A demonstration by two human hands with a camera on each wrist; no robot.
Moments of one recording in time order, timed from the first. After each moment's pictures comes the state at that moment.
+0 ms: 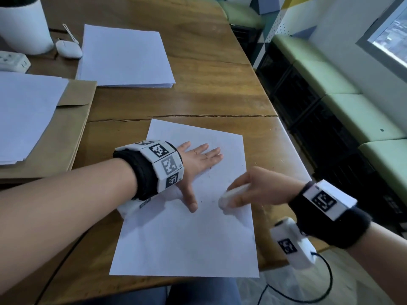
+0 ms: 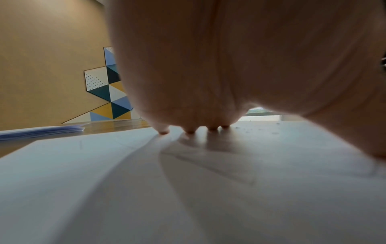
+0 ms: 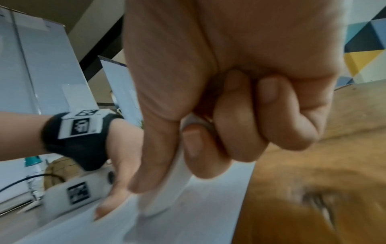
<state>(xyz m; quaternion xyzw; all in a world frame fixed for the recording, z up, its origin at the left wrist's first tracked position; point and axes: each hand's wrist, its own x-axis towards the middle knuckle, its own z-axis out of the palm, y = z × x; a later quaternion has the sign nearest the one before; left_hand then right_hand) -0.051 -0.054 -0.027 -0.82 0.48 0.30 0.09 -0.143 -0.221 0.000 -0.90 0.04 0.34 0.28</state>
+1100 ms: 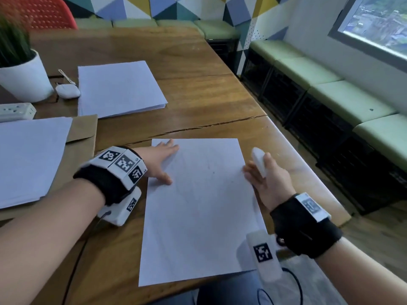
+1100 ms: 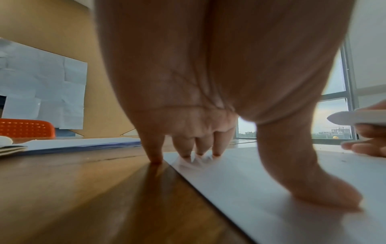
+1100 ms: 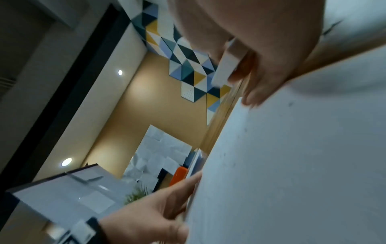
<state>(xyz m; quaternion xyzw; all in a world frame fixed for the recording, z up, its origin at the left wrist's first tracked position) -0.016 0.001 -0.008 -0.89 0.34 0.31 0.05 -0.157 -0.196 -0.027 -0.43 0.38 -0.15 0.81</state>
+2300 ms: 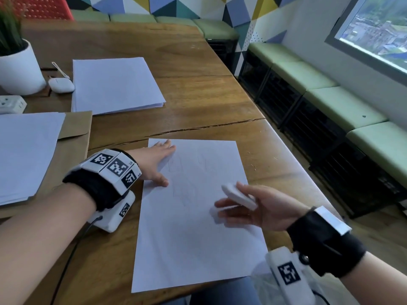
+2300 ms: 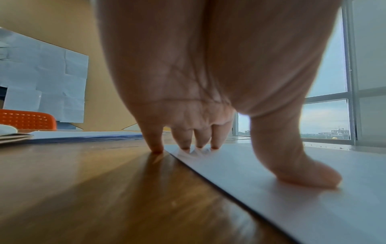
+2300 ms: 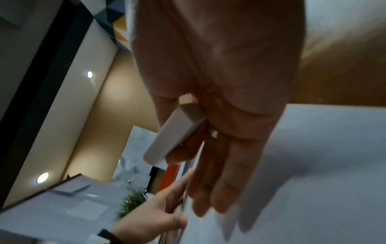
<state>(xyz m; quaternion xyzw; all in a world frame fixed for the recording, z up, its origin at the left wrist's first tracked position) -0.014 0.004 -0.011 -0.88 0.34 0.32 0.03 -0.183 -0.202 -0.021 -0.48 0.26 0.25 0.80</state>
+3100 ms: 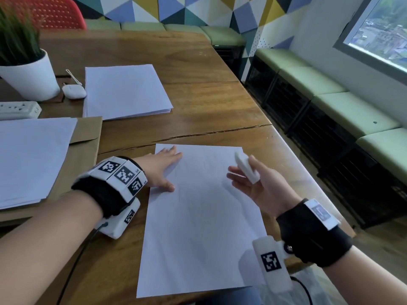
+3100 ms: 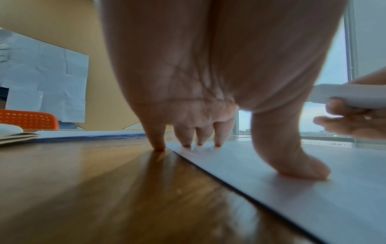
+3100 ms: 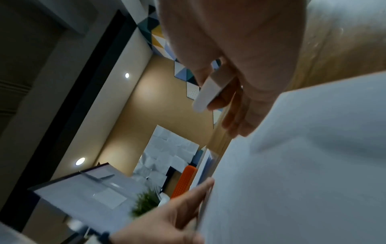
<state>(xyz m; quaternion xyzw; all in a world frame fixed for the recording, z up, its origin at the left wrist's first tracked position) -0.017 0.007 -0.011 -0.88 0.34 0.32 0.02 -0.143 -0.197 -0.021 -0.53 0.30 -0.01 0.80</state>
